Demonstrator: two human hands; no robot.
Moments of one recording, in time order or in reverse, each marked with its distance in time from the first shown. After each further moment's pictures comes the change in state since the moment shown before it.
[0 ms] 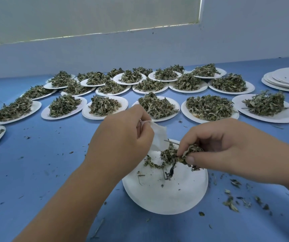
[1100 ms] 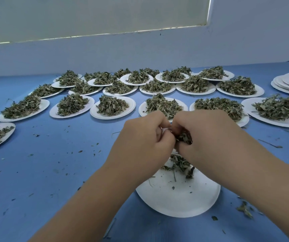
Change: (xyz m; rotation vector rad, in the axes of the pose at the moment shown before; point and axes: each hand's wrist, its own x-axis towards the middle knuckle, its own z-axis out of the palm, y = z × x) left_hand -0.004 0.007 0.007 -0.230 -0.096 -0.070; right_hand 0.039 -0.038 0.043 -0.725 0.372 0.057
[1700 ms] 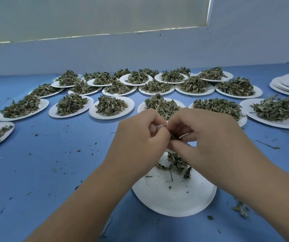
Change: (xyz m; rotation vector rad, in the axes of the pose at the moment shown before) left_hand 0.003 0.001 0.002 -0.137 0.039 -0.069; right_hand -0.010 0.005 0.001 0.301 0.090 -0.045
